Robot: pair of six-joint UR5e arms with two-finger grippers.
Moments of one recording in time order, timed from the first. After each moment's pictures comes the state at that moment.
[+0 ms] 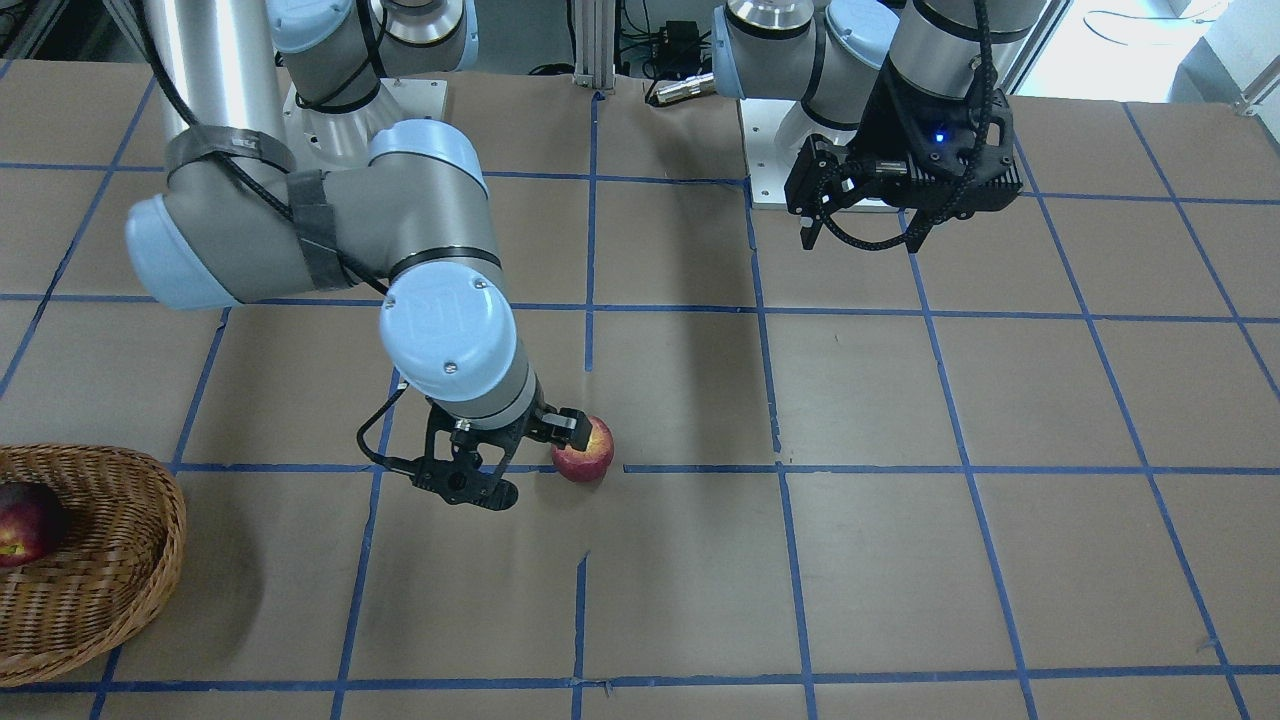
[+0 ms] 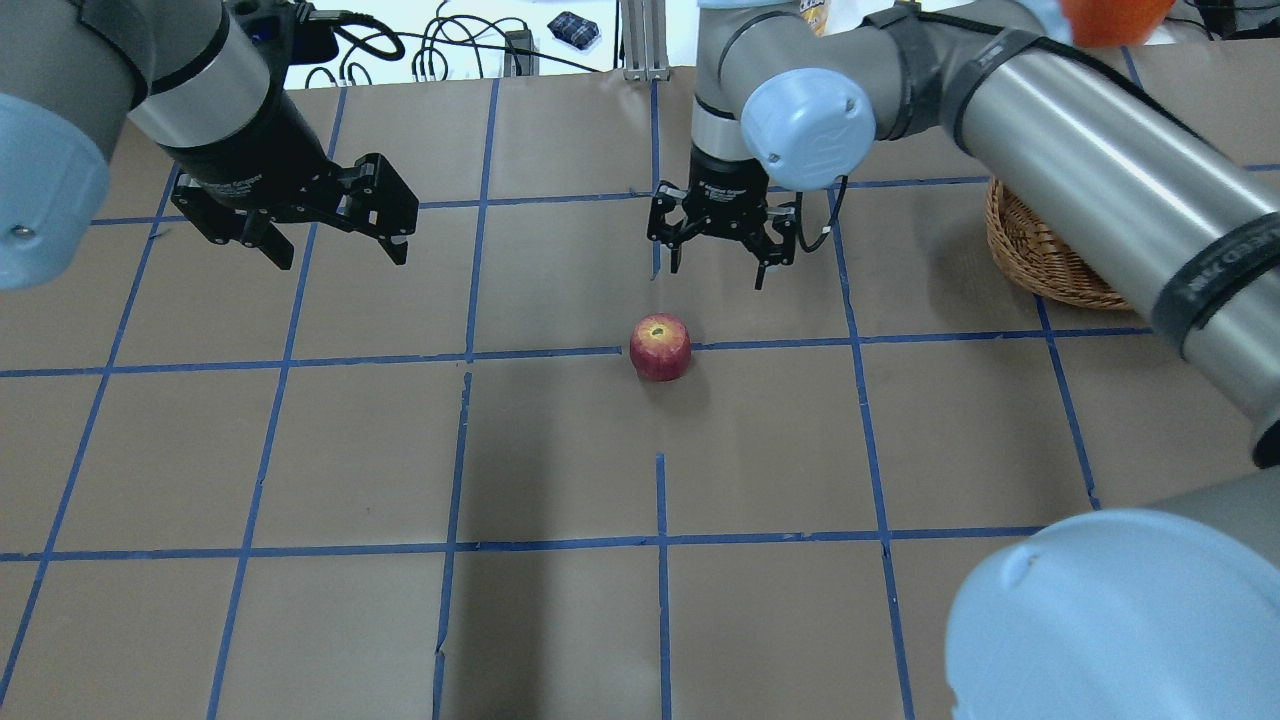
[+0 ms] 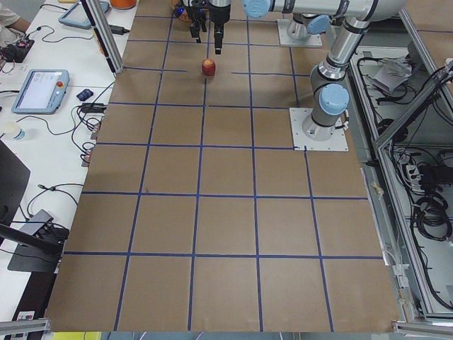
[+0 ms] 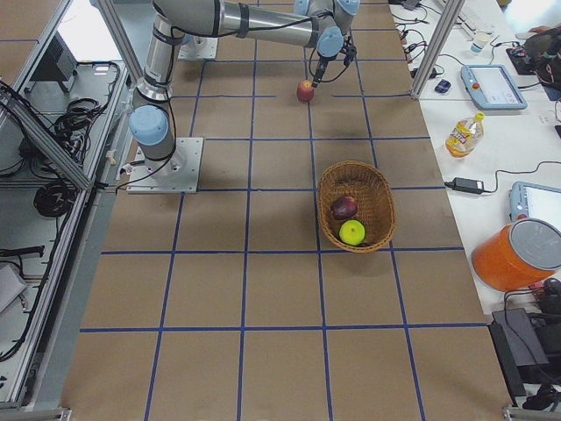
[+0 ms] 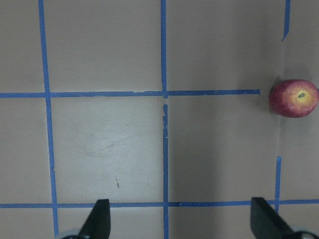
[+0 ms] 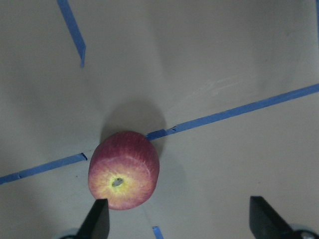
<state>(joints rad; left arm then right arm) -1.58 -1.52 -1.60 -1.55 1.57 -0.01 1.84 -1.06 1.38 -1.68 -1.48 0.55</state>
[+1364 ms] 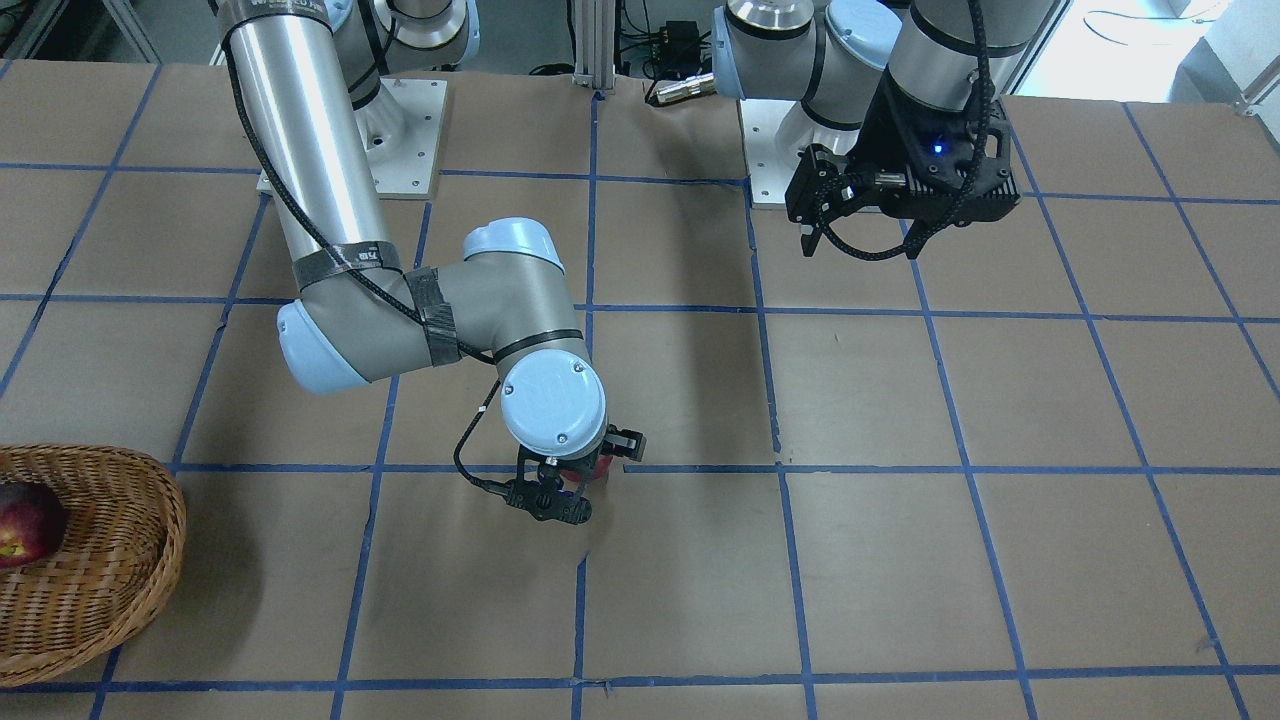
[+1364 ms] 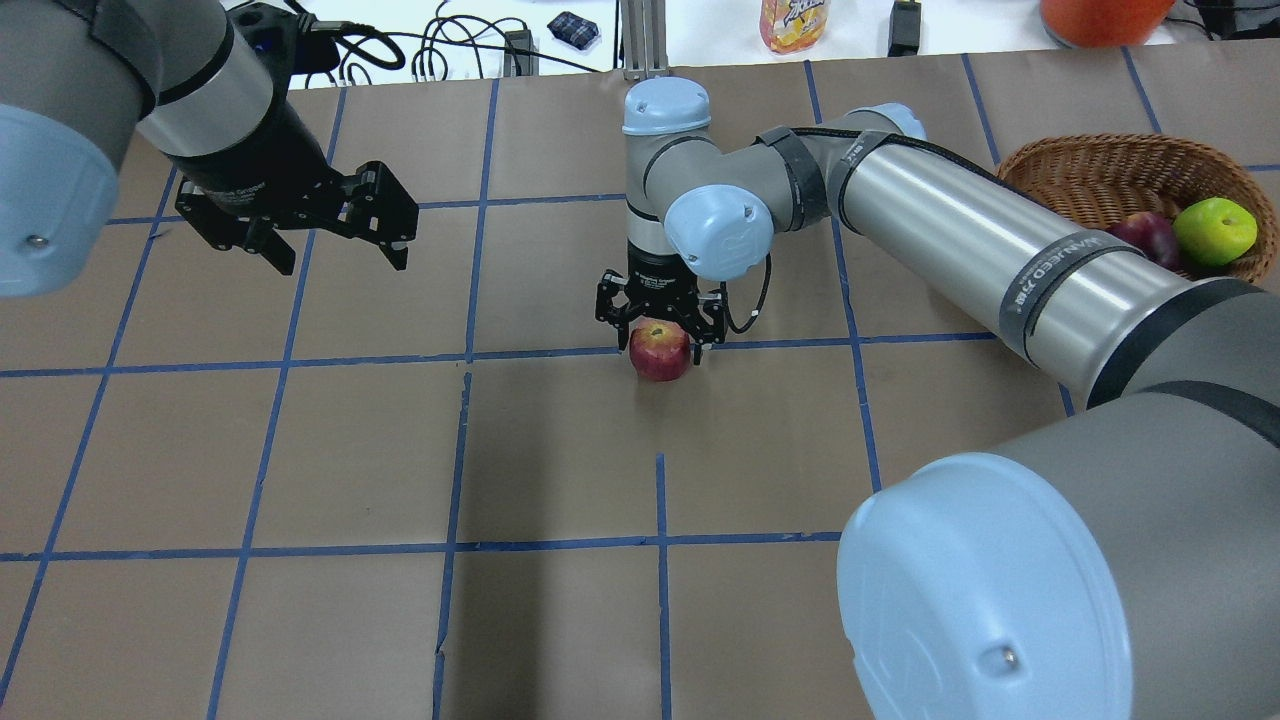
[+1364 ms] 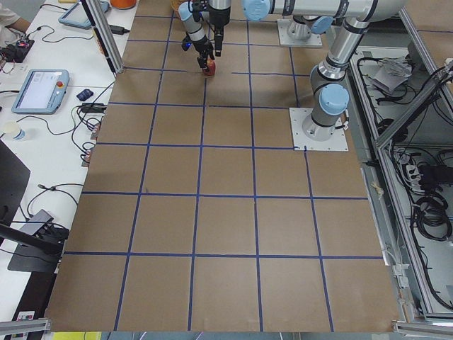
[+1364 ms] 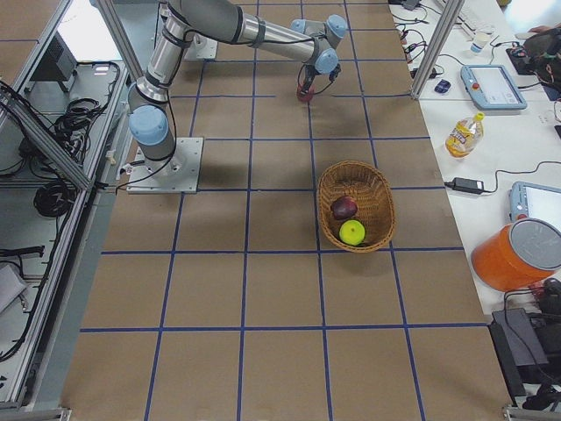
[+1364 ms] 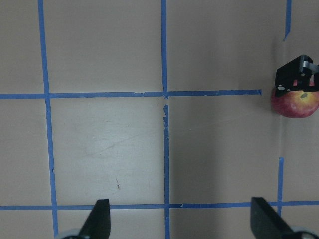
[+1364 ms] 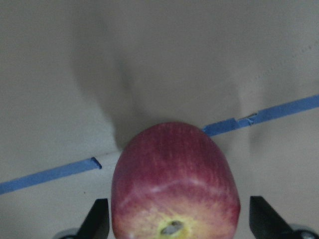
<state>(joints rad) -1.58 -1.52 -1.62 -1.53 1.57 0.00 1.90 -0.93 1.43 -1.80 -1.42 0.60</state>
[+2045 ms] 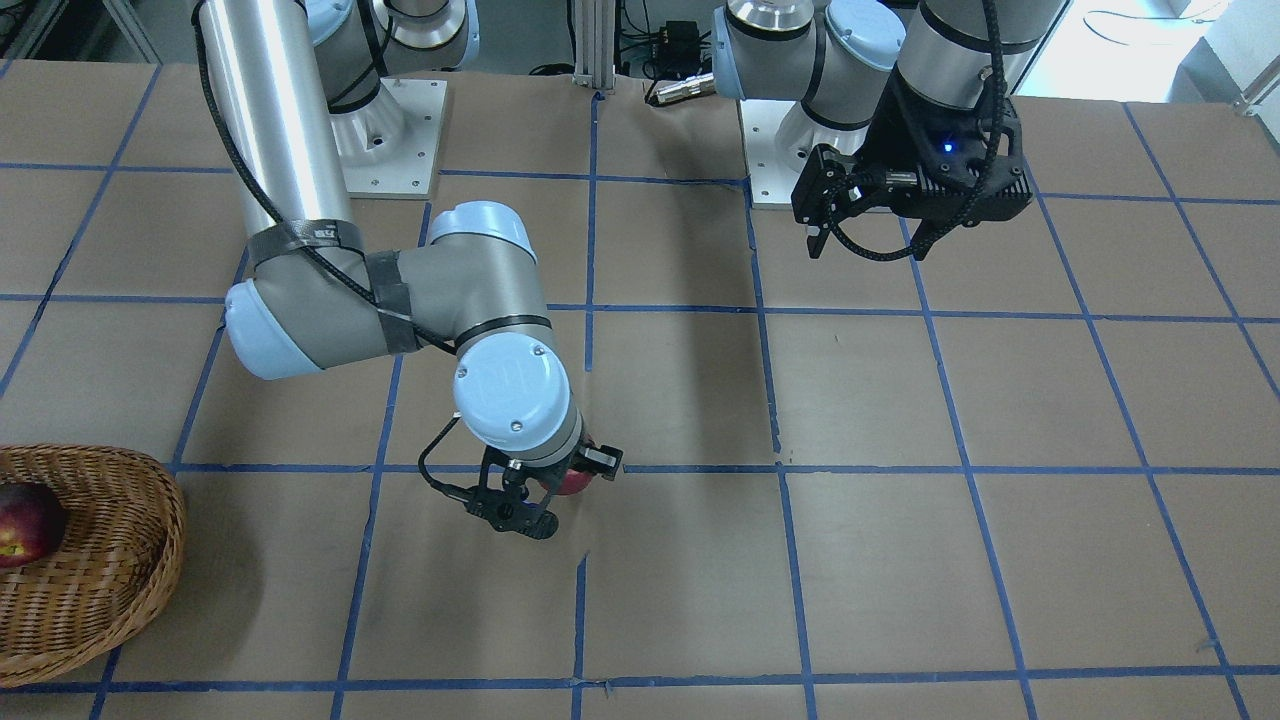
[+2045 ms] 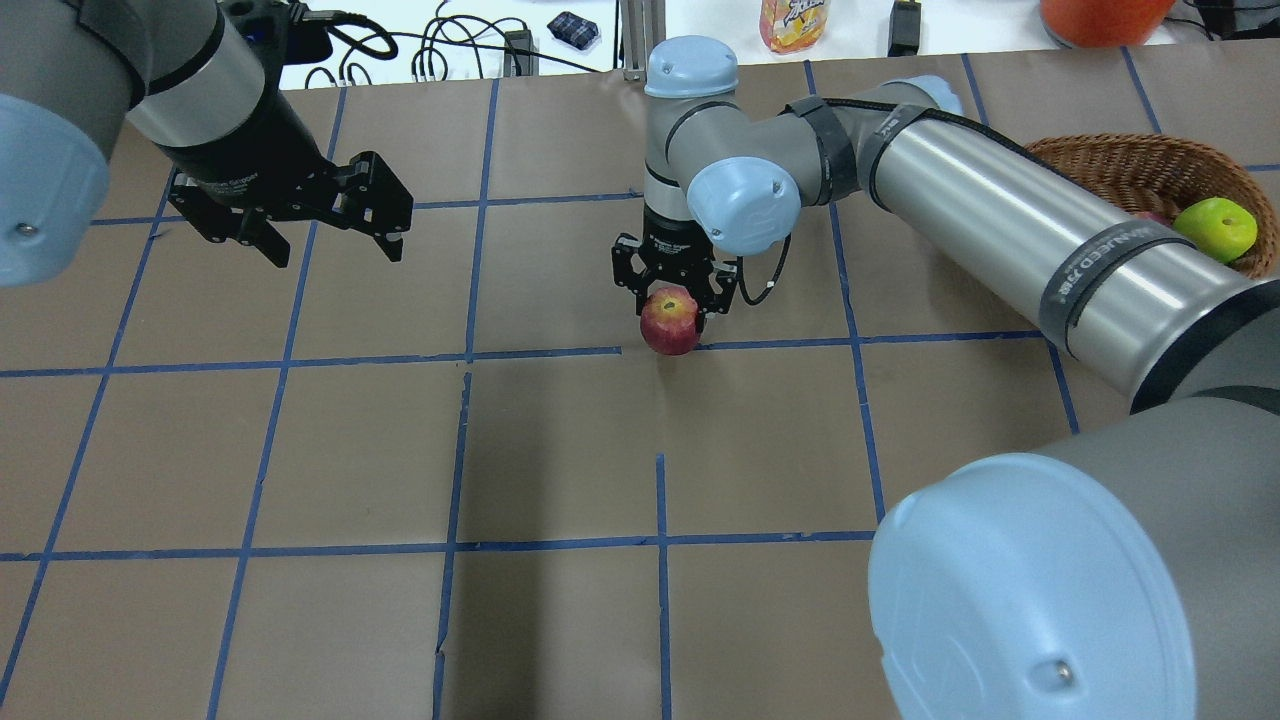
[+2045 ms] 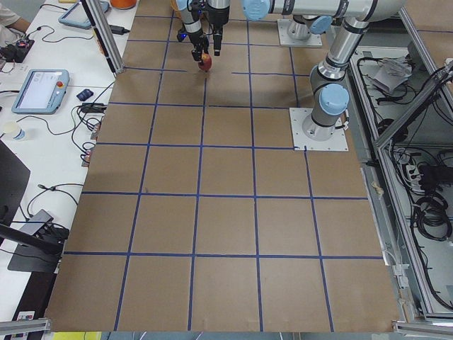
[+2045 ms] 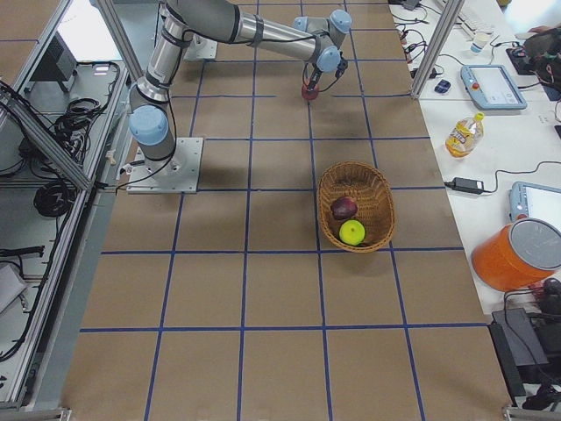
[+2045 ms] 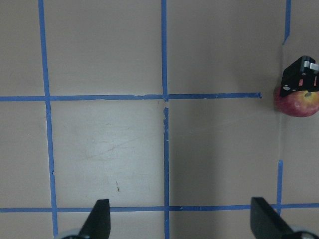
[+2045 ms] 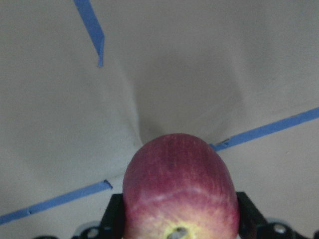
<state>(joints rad) -1.57 -1.53 -1.60 -1.54 1.57 0.00 1.84 -0.99 1.40 -1.80 -1.43 0.64</state>
